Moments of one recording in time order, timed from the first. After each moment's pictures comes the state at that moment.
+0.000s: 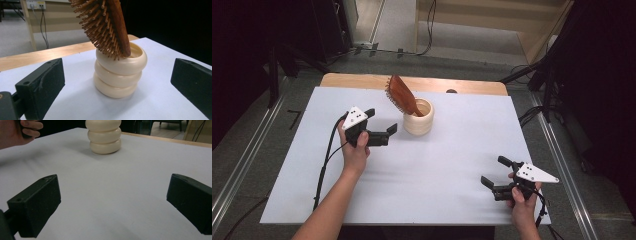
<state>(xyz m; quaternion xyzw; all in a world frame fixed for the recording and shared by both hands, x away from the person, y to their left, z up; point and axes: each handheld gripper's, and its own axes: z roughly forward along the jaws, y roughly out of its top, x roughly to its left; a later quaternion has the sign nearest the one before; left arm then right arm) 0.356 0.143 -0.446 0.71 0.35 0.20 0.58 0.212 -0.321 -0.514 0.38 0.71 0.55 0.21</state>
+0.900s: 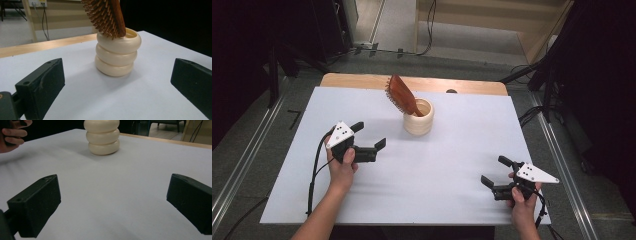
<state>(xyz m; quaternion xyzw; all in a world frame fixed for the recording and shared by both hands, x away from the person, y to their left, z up) 0.319 0.175 -0.459 0.72 0.34 0.20 0.57 0.212 -0.321 -0.514 0.38 0.71 0.55 0.22</state>
